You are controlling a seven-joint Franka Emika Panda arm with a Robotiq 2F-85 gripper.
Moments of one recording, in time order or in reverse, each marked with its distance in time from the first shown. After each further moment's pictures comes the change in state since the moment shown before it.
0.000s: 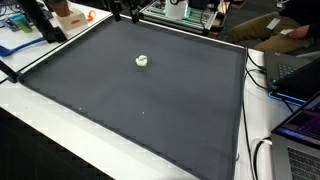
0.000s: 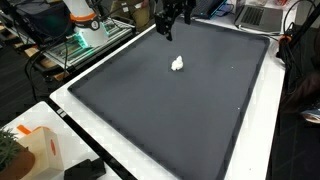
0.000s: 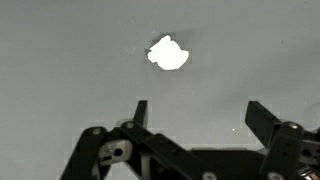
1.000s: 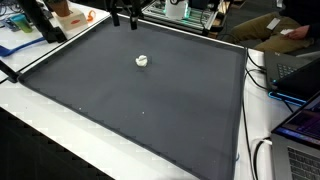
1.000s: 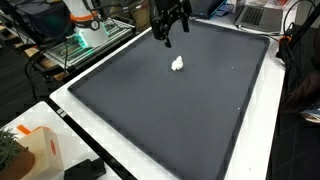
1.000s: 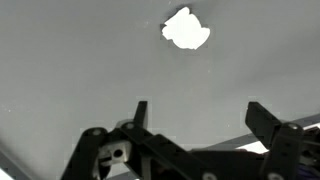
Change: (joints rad) arm -0.009 -0.068 0.052 -0.222 -0.012 0.392 0.003
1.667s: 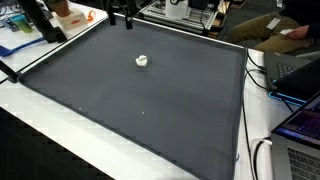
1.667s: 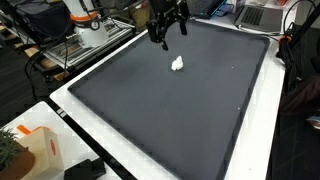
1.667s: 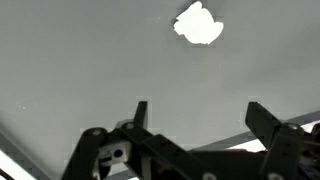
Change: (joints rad) arm -0.059 -0.002 0.034 -0.019 -0.008 0.044 0.001
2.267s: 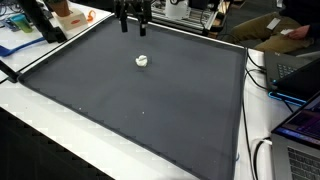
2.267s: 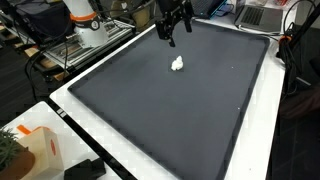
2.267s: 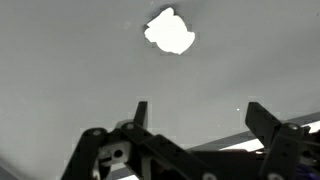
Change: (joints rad) arm -0.035 0.007 0.128 -0.053 0.032 0.115 0.019
